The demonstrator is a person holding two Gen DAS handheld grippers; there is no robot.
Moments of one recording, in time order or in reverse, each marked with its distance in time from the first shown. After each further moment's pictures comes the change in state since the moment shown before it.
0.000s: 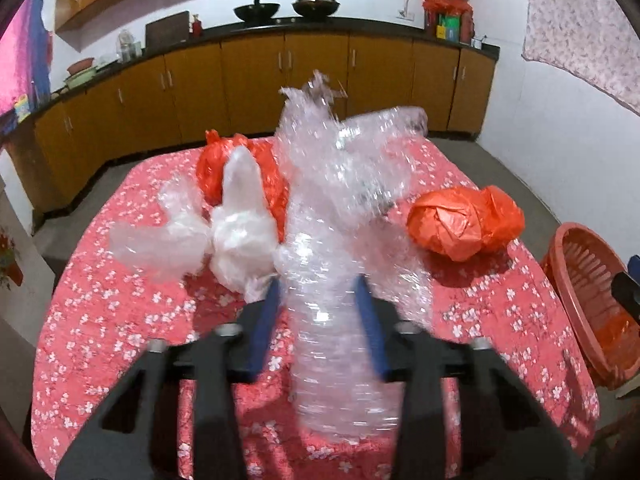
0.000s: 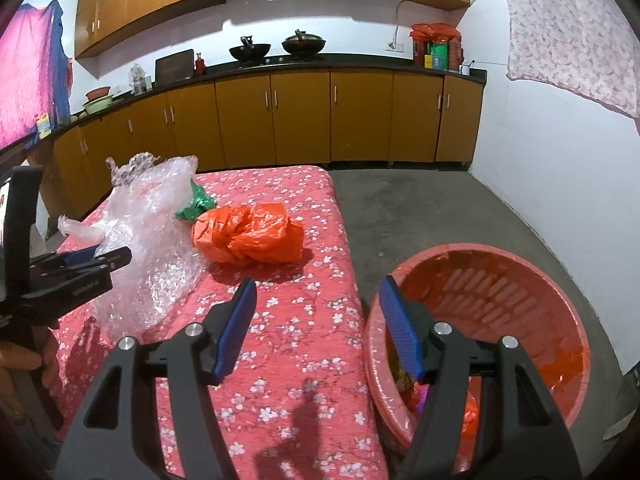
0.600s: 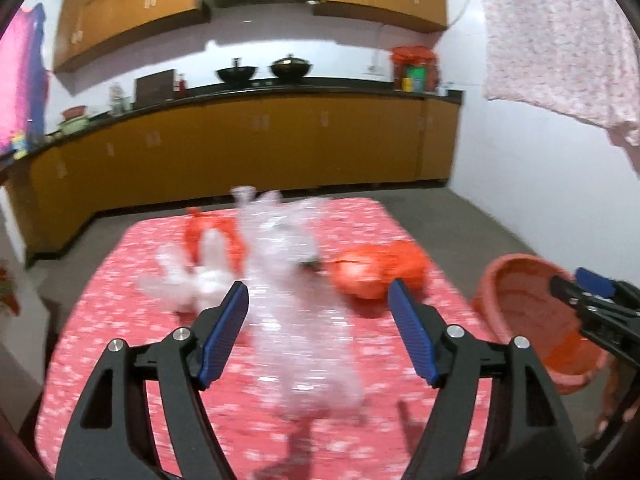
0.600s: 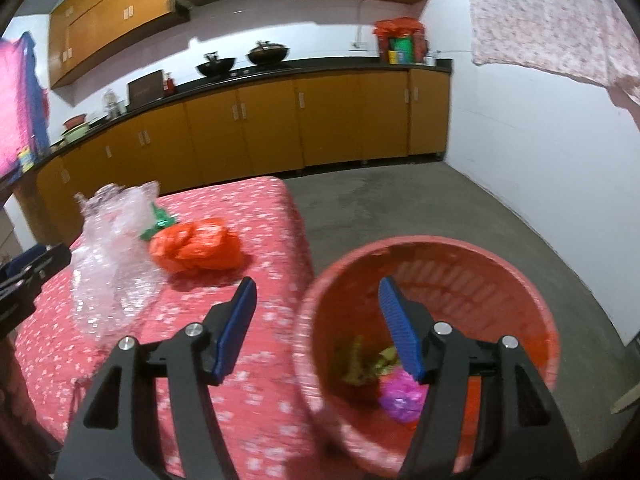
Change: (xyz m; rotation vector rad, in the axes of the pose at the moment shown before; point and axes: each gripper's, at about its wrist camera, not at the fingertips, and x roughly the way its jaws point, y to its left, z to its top) left arm -0.078 -0.040 -0.002 0.035 -0.216 -0.026; right arm -0.017 -0.054 -0.001 0.097 -0.021 -0.037
